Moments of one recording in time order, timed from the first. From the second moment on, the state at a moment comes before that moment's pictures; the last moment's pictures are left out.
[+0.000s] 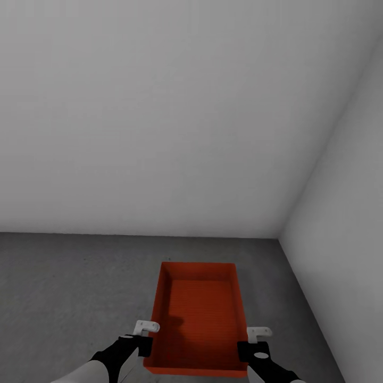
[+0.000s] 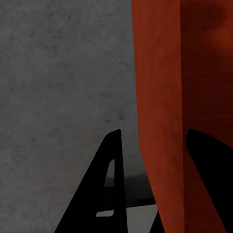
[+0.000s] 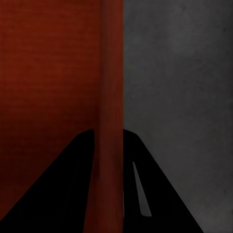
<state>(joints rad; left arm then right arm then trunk) -0.62 -0.09 0.01 -0.15 -0.10 0.17 0.06 -0.54 0.03 0.64 -0.20 -0.59 -0.04 -0.29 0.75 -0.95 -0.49</state>
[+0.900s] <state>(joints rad) -0.62 -0.09 0.01 -0.15 -0.10 0.17 0.06 -0.54 0.03 0.64 -0.20 -0.59 -0.04 -0.29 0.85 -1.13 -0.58</state>
